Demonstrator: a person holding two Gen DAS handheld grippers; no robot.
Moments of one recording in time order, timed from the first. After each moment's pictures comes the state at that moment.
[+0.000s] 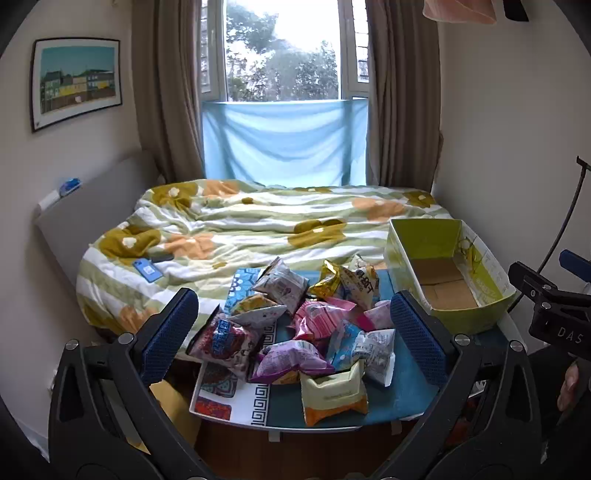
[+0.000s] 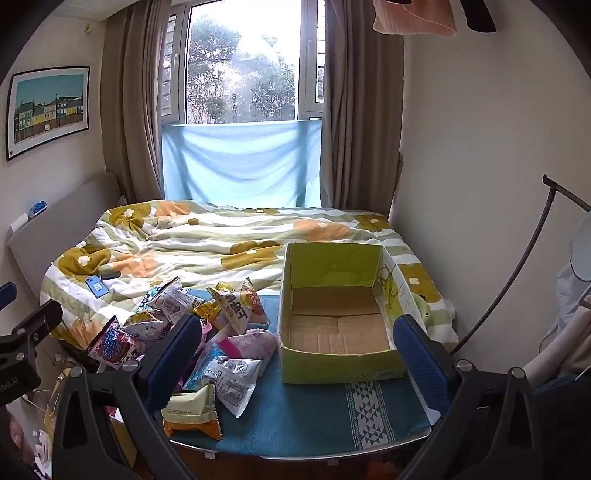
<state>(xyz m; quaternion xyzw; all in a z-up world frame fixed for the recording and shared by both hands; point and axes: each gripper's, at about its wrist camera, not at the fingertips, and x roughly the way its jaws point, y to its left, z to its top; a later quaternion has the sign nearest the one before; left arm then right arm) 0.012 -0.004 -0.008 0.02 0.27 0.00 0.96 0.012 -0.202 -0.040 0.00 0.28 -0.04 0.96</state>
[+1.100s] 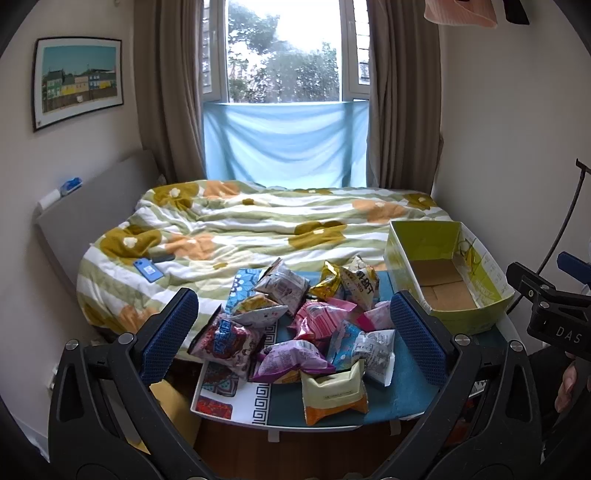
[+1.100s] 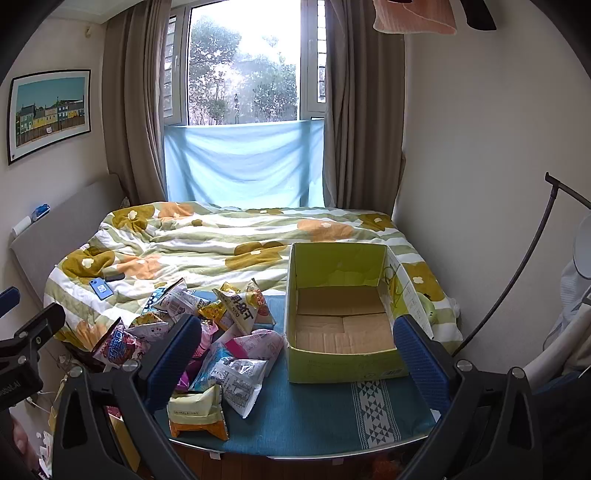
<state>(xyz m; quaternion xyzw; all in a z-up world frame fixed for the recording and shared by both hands) 0.008 -0.001 -0.004 0.02 0.27 0.00 0.96 0.014 -0.190 -0.040 0.00 0.29 -0.04 0.96</state>
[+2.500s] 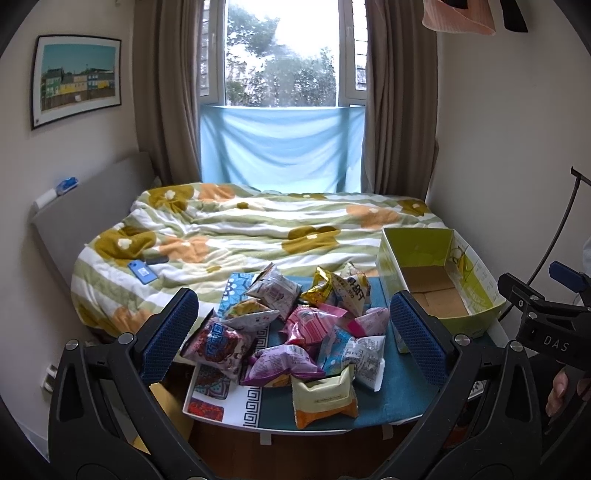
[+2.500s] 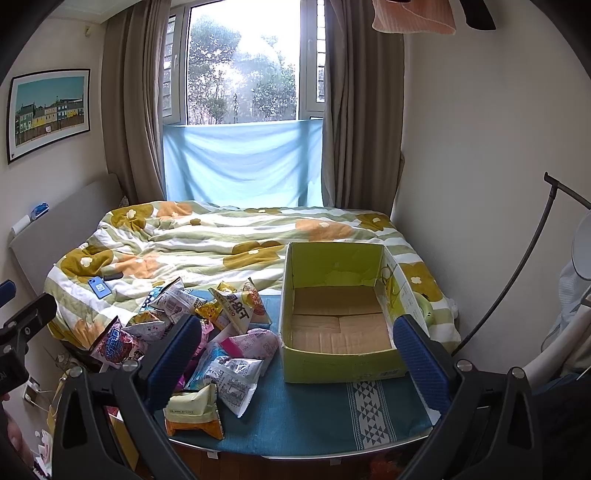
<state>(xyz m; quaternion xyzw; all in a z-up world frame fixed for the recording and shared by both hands) 0.004 -0.005 0.003 0.01 0.26 -0.01 0.97 0.011 -0.196 -0.042 0.01 0.28 -0.04 0.96</state>
